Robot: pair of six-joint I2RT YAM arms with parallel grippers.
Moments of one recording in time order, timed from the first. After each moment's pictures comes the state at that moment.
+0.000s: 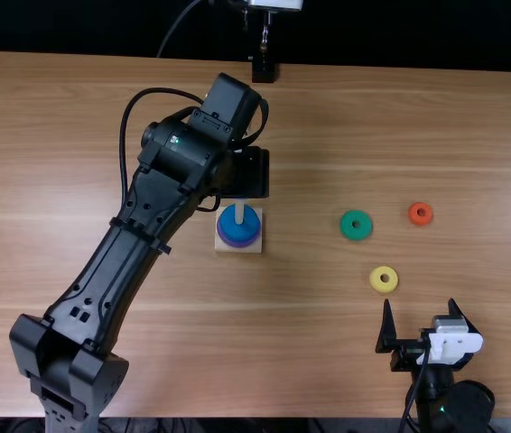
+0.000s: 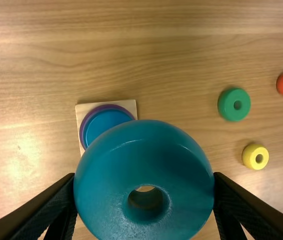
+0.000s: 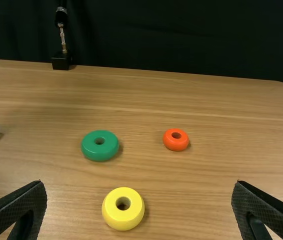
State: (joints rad) left arm -0.50 2.02 2.14 -1.23 0.09 -0.50; right arm -0.02 0.01 0.07 -0.23 -0.02 -0.12
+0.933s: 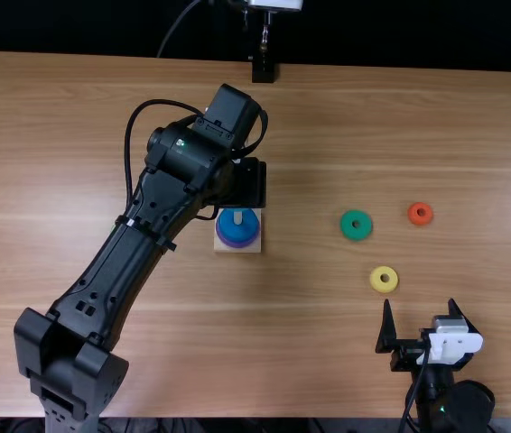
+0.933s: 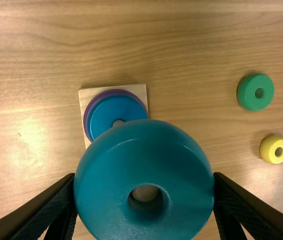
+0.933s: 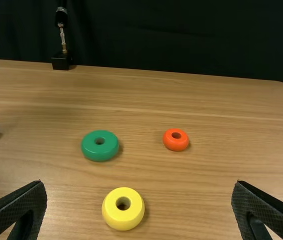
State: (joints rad) left arm -0.50 2.02 2.06 -1.22 0.09 -0.50; right arm -0.02 0.01 0.07 -0.23 -0.01 -0.12
